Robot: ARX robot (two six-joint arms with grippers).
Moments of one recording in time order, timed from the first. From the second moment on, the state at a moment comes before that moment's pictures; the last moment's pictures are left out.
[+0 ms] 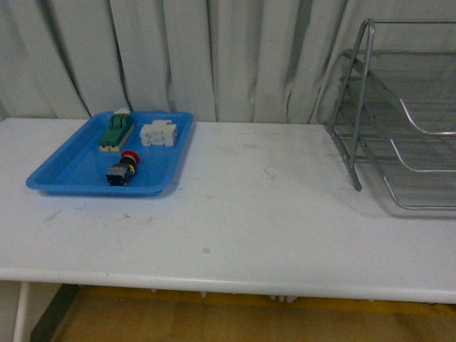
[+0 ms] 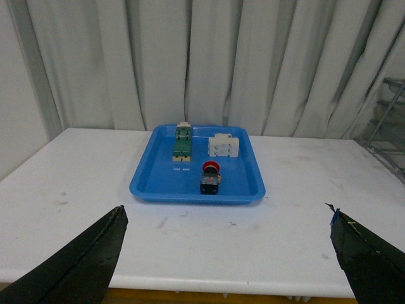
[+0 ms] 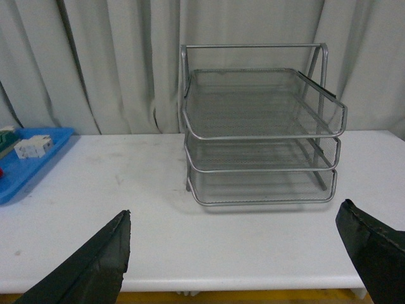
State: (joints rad) left arm 0.00 0.01 0.01 0.00 0.00 -0.01; right arm 0.00 0.00 0.01 0.00 0.00 -0.01
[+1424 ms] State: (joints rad) left arm 0.00 0.01 0.01 0.00 0.00 -0.01; right arm -0.29 1.87 0.63 1.29 -0.26 1.43
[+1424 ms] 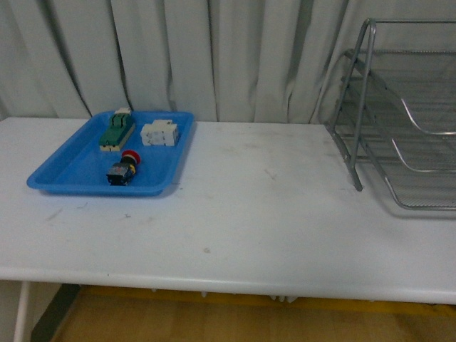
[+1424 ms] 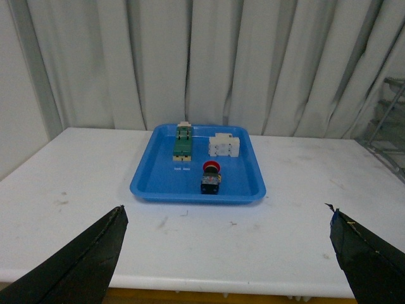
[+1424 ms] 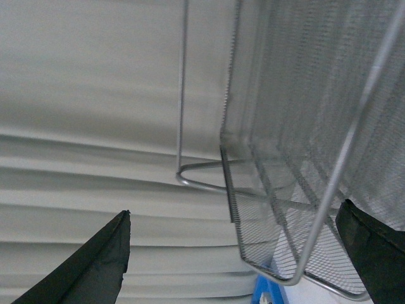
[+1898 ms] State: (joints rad) left arm 0.00 0.01 0.01 0.00 0.00 -0.01; right arm -0.31 2.11 0.70 1.29 -0.37 1.58
